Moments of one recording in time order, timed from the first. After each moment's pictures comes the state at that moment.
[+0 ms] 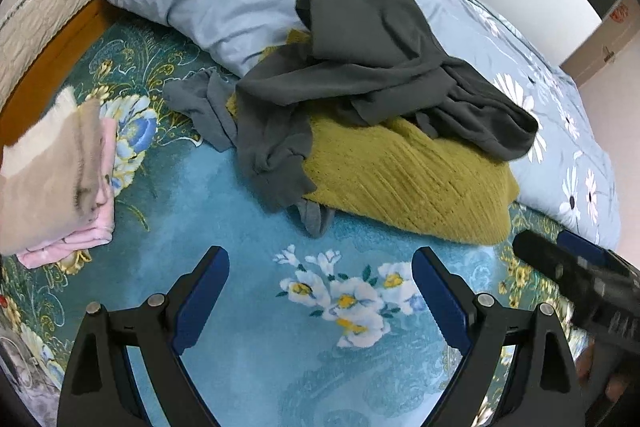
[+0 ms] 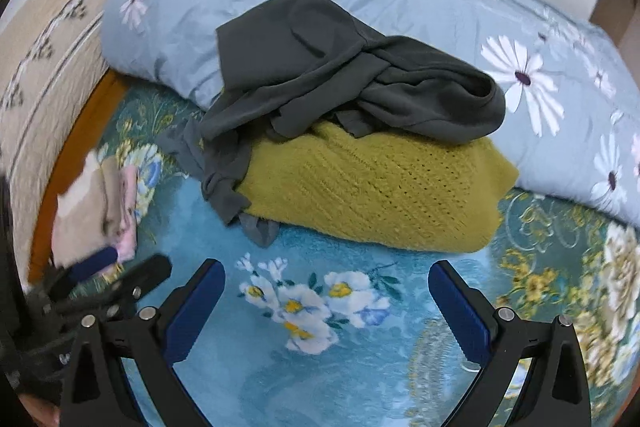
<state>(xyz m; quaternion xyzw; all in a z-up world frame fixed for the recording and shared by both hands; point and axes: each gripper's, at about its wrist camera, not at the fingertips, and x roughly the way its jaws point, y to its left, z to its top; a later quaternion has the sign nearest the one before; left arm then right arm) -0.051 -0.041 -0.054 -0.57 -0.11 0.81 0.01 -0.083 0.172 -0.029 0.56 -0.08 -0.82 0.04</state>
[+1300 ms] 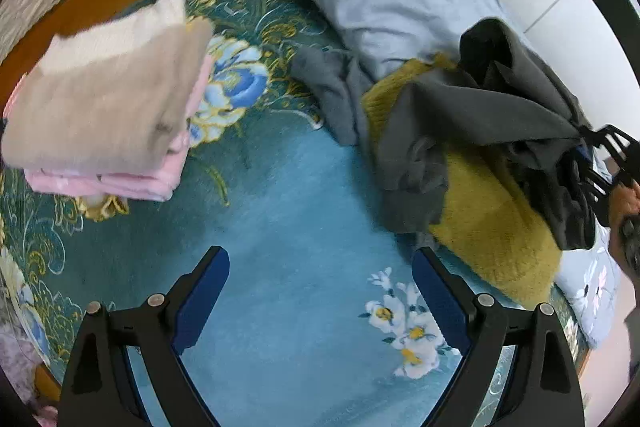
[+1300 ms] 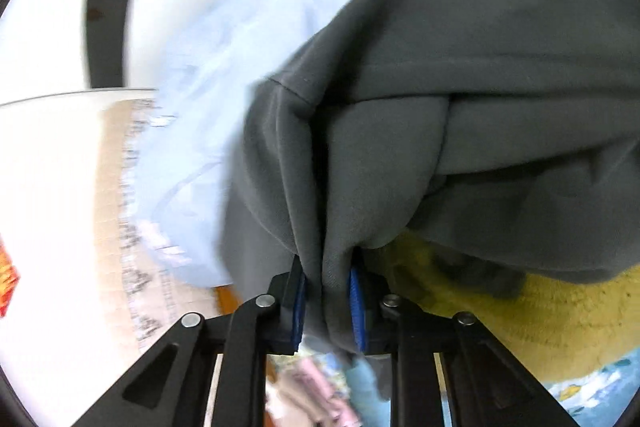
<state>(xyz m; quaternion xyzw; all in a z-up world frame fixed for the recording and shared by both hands) -0.031 -0.176 -0.096 -0.56 -0.21 0.79 -0.10 -0.288 0.252 -0.107 0.44 -0.56 -0.70 0.06</state>
